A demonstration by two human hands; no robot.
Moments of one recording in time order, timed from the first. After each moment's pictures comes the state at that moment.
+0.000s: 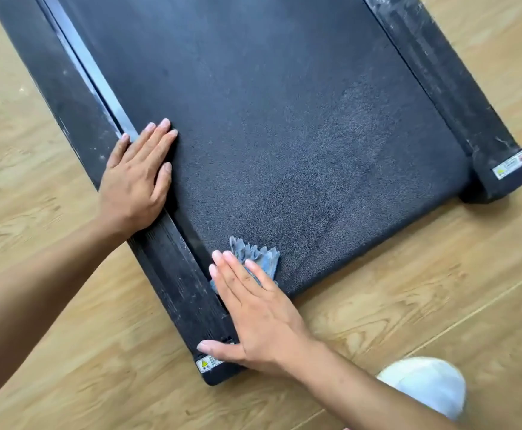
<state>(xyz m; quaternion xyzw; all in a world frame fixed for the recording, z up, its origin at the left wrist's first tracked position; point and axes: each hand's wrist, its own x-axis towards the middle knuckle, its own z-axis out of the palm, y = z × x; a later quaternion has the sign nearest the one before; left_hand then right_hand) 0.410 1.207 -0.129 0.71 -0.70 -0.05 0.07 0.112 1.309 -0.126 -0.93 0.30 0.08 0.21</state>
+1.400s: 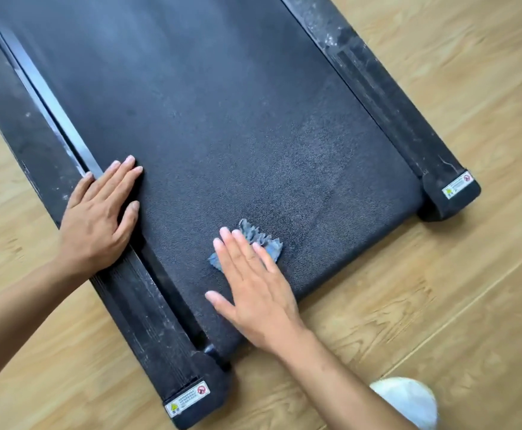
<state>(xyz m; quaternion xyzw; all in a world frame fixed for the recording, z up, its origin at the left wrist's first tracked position) 0.412 1.206 -0.128 0.70 -0.70 -0.06 0.07 0.096 1.242 -0.142 -0.88 0.43 -0.02 0.19</state>
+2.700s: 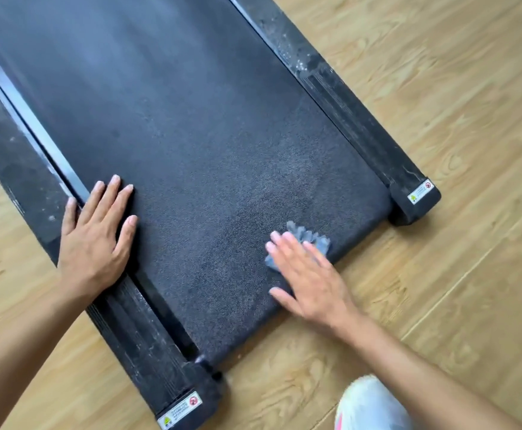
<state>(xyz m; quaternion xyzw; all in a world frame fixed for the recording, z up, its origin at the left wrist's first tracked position) 0.391 1.208 -0.133 0.76 -0.64 -0.07 0.07 -0.019 1.199 -0.149 -0.91 0.40 -0.01 0.11</state>
